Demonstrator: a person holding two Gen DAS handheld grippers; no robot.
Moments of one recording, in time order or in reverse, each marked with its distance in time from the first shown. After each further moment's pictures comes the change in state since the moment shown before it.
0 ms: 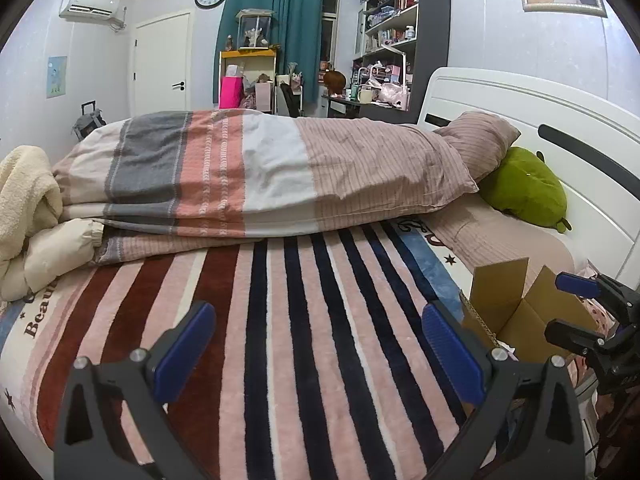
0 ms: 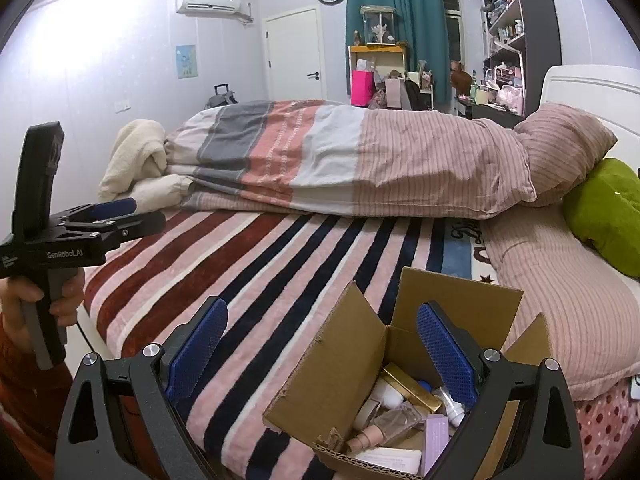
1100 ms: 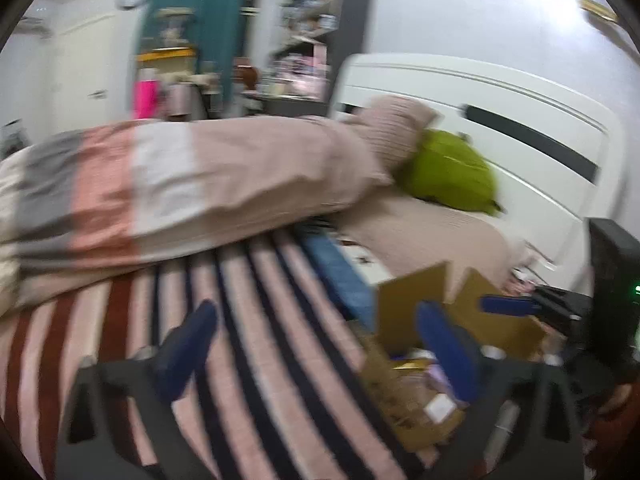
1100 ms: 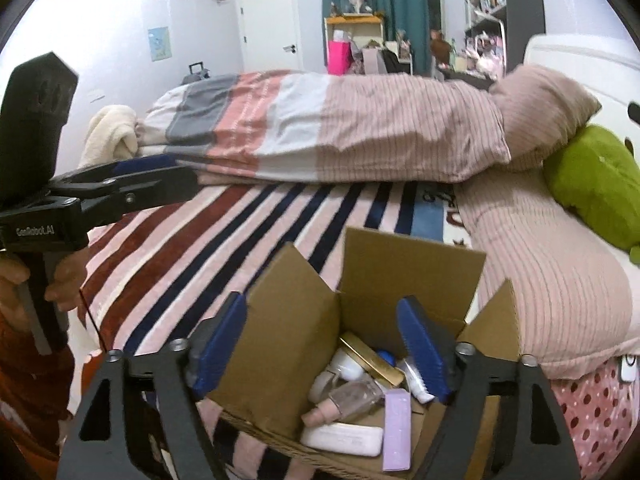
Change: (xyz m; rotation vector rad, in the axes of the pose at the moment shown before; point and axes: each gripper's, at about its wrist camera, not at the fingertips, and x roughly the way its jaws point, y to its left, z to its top) left arm 0.035 -0.079 0.030 0.088 0.011 -0.230; right arm 0.003 -0.039 -0.009 0.029 0.088 -0.052
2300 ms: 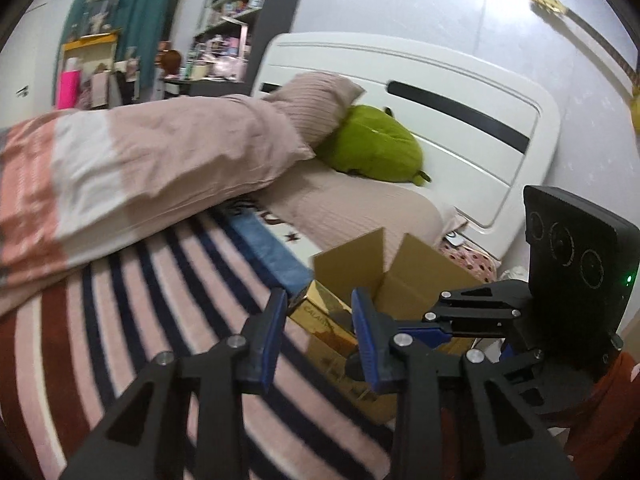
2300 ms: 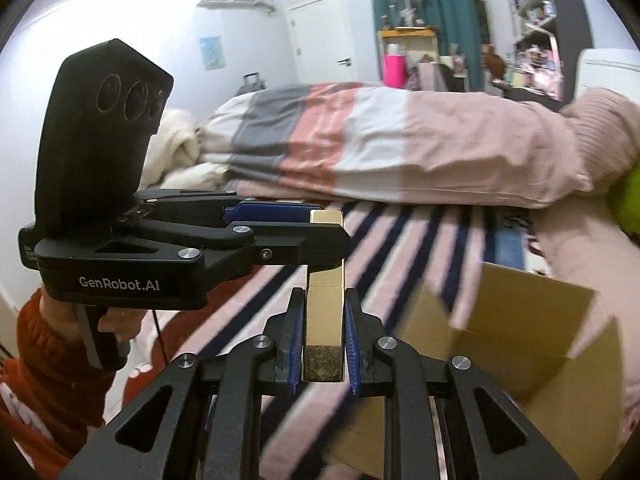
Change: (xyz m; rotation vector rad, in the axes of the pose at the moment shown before) left arm 0.027 -0.011 -0.004 0.124 0.101 -0.372; right arm 0.025 0.048 0.009 -0.013 -0.043 0.174
